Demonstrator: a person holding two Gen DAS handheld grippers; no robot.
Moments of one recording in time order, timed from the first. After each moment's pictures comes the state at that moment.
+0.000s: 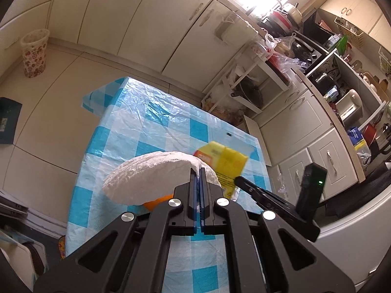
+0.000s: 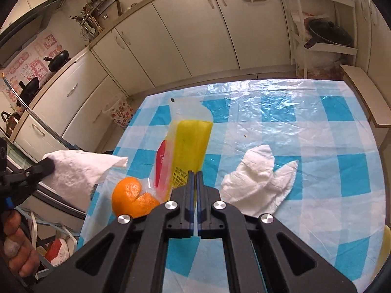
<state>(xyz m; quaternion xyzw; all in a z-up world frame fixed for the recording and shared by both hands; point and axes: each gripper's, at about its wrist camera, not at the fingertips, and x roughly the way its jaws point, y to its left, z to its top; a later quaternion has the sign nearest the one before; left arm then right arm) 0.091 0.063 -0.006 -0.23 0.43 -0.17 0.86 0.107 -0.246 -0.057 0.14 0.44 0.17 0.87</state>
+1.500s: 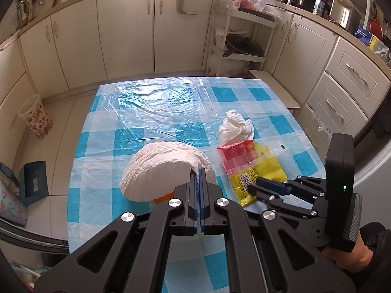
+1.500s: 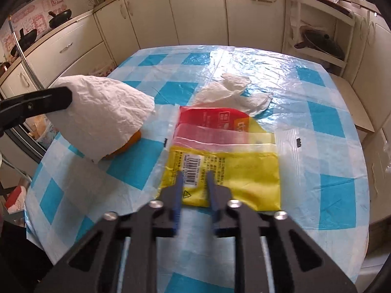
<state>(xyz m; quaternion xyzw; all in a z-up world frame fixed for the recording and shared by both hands) 0.047 -0.047 -0.025 0.01 0.44 -0.16 0.89 0.042 -0.244 -0.117 0.02 0.46 0.13 0.88</state>
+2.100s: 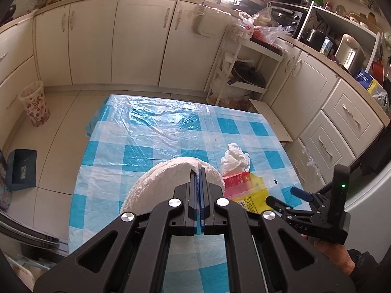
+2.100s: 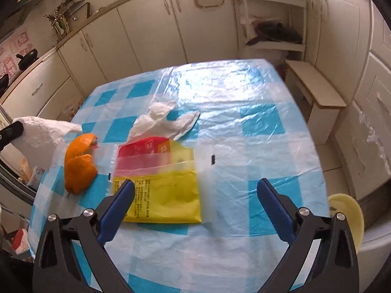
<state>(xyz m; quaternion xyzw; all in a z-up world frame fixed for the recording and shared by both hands) 0.055 -0.010 0.003 -0.08 0.40 -0.16 0.90 0.049 -0.306 -0.102 0.10 0.45 0.05 0.88</state>
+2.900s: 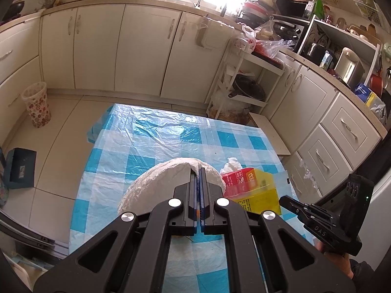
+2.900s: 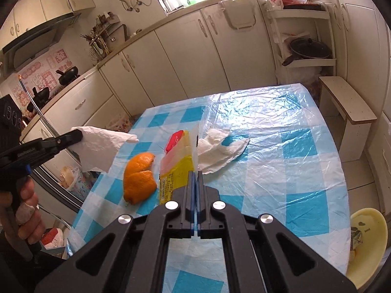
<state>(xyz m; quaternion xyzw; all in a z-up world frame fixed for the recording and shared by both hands) 0.049 -0.001 0.015 -0.11 0.36 -0.15 0.91 0.024 -0.298 -0.056 0.15 0.36 0.16 0.91</state>
